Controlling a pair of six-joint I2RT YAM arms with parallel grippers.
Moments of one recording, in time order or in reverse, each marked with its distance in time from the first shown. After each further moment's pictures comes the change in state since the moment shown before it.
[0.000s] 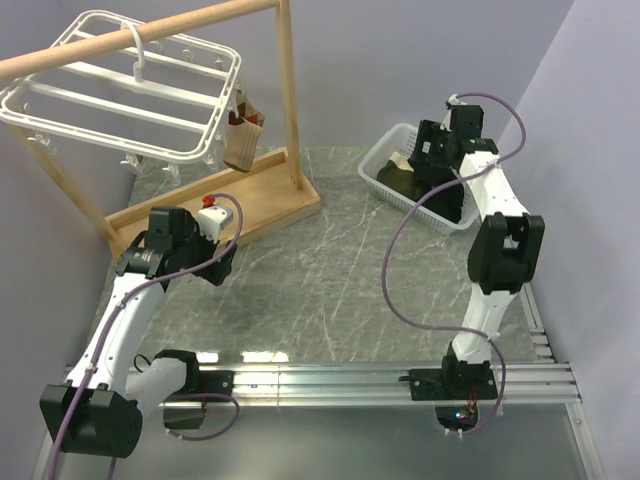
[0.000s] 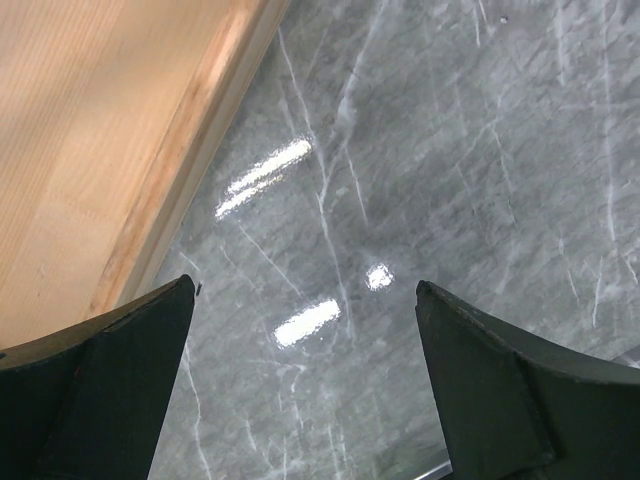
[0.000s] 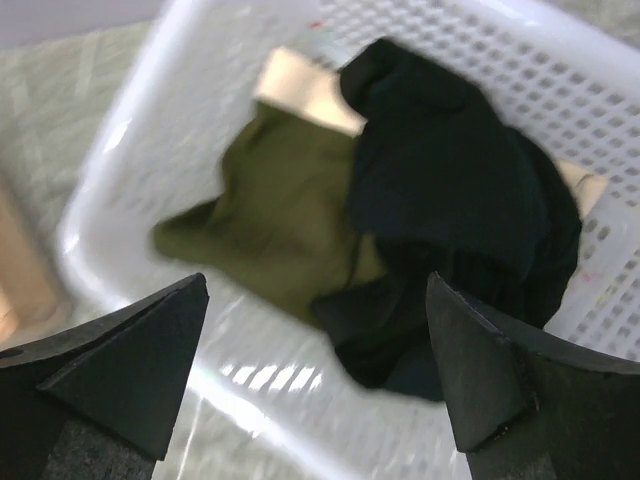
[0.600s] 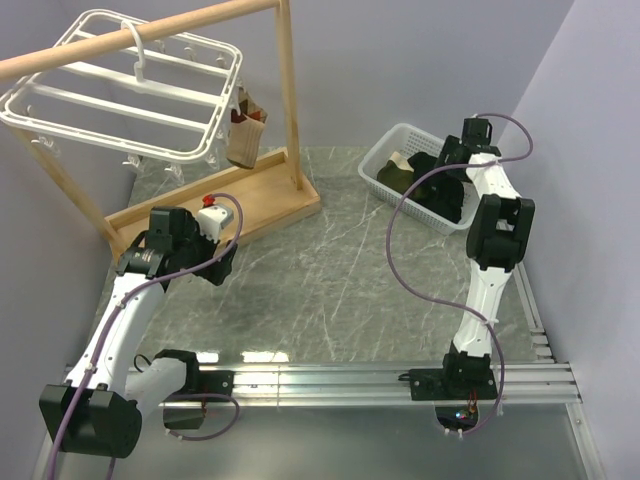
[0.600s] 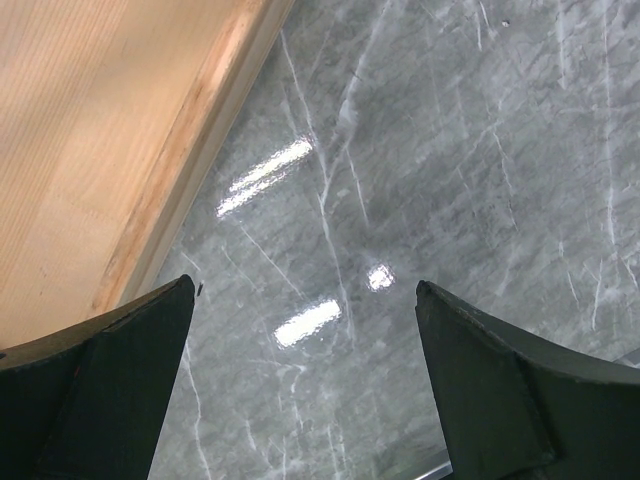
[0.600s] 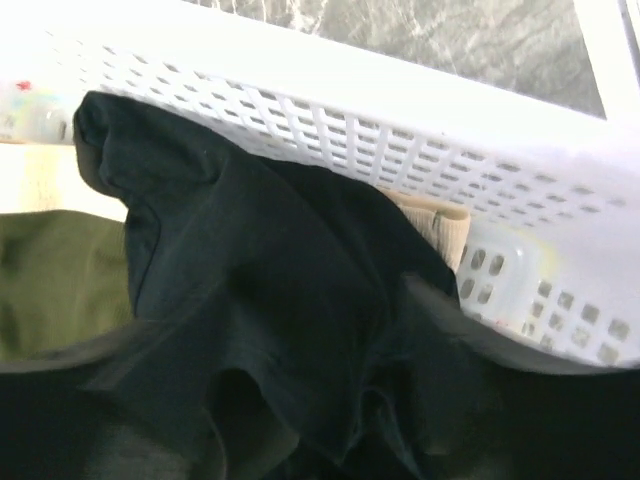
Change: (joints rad) left arm -0.009 0.000 0.005 0.002 -0.010 -0.011; right arm -0.125 0.341 0.185 0.021 0.142 0.077
